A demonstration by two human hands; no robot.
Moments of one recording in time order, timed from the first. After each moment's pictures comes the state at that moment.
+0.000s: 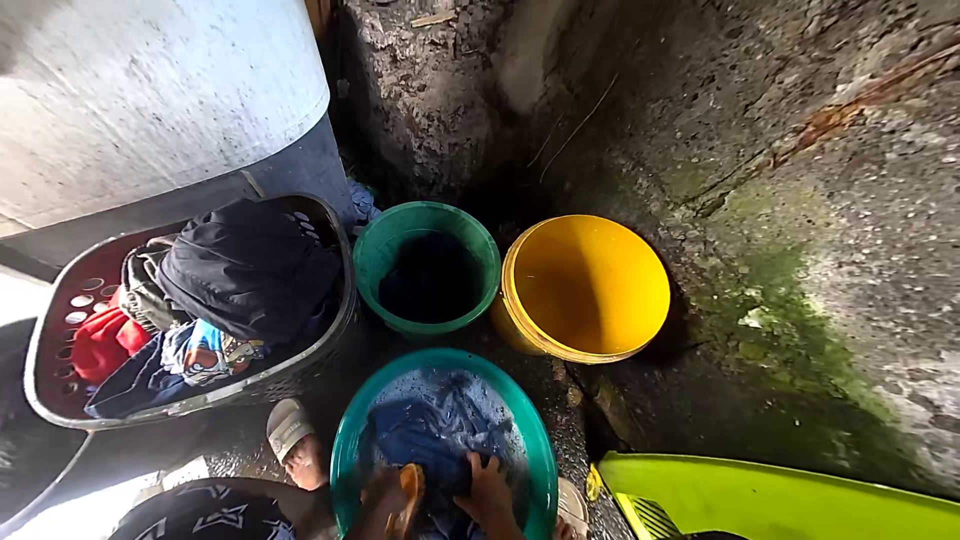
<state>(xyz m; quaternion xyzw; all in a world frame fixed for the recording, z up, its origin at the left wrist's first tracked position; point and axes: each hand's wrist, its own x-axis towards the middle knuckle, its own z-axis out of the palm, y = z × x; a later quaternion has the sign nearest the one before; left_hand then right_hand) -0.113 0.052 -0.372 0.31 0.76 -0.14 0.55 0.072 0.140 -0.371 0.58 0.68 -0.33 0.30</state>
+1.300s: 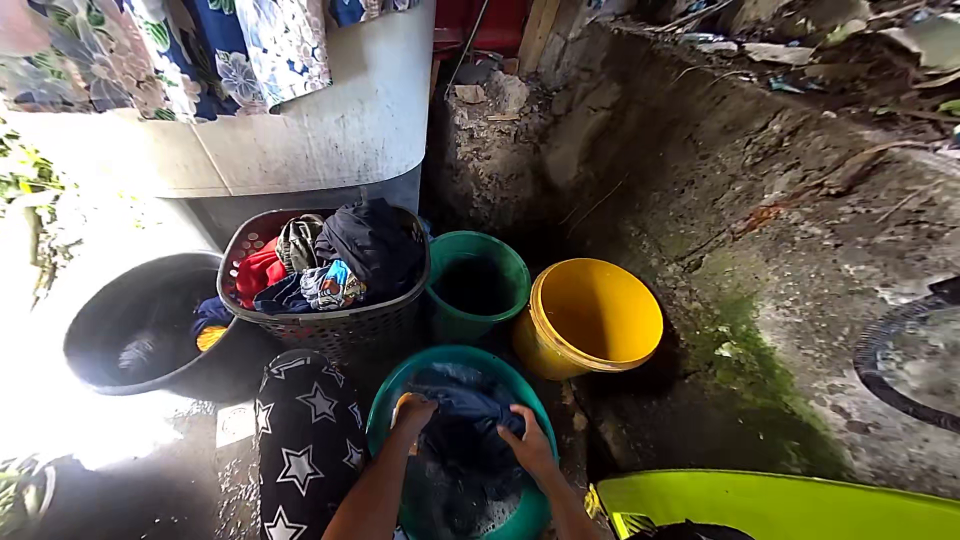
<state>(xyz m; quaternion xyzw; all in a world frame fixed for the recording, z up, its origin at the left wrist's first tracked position) -0.133 0.061 -0.276 0.14 0.77 0.37 0.50 0.090 0.163 -0.236 0.52 0.74 -0.42 -0.05</state>
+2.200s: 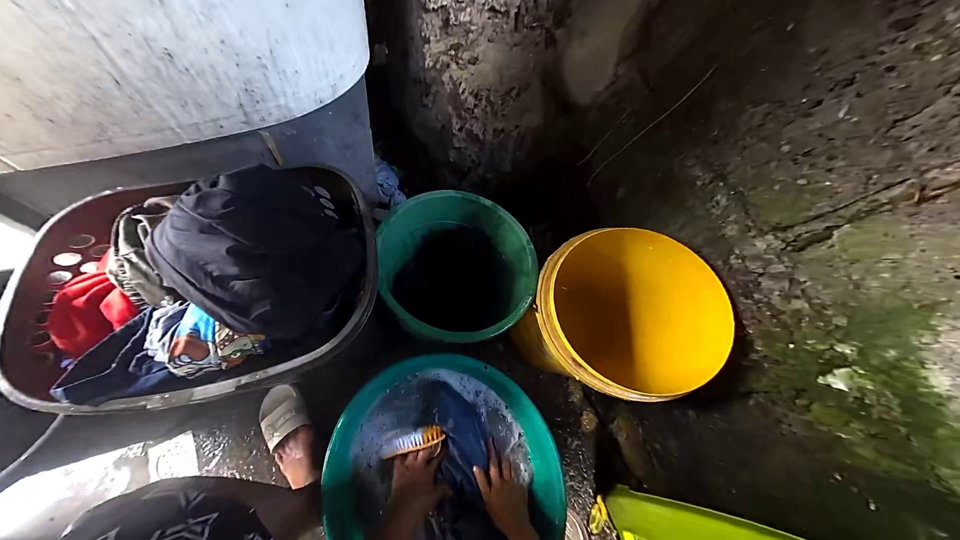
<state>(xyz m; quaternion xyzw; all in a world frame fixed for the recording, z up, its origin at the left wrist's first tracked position) -0.073 0.089 -0.415 0.49 0.74 -0.04 0.46 0.104 0.175 -0.407 0.56 0.75 -0.30 0.18</state>
